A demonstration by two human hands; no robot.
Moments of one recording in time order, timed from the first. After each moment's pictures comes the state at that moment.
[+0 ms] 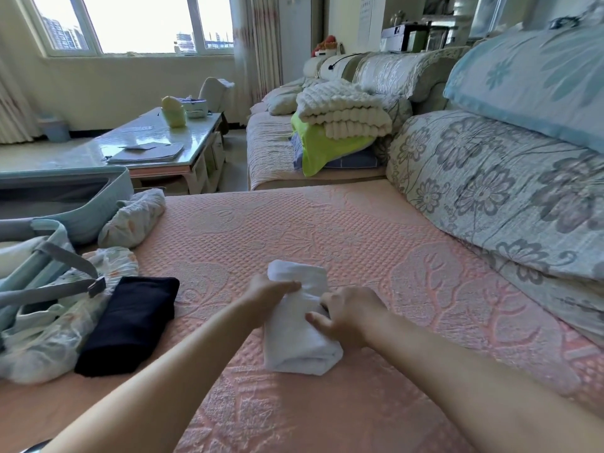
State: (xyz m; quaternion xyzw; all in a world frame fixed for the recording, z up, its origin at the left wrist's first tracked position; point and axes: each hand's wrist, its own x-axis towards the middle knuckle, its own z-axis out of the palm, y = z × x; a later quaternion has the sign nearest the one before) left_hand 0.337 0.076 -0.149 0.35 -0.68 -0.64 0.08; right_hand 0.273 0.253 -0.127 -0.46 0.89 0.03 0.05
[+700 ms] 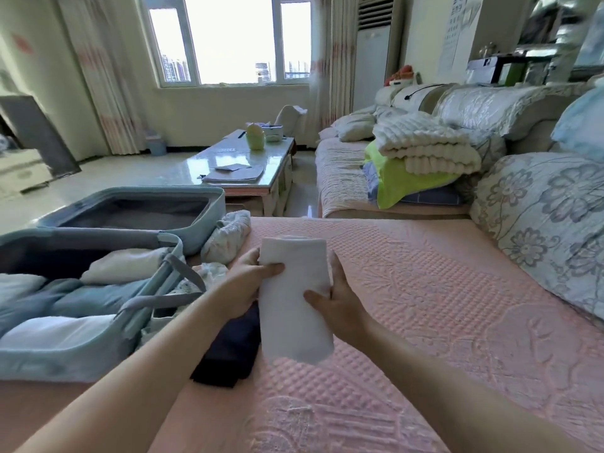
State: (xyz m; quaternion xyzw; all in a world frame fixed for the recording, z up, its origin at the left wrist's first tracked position) left_hand 0.447 -0.064 -0.054 0.20 -0.62 -0.73 0.21; right_hand 0.329 0.090 -0.099 -0.35 0.65 -0.61 0.28
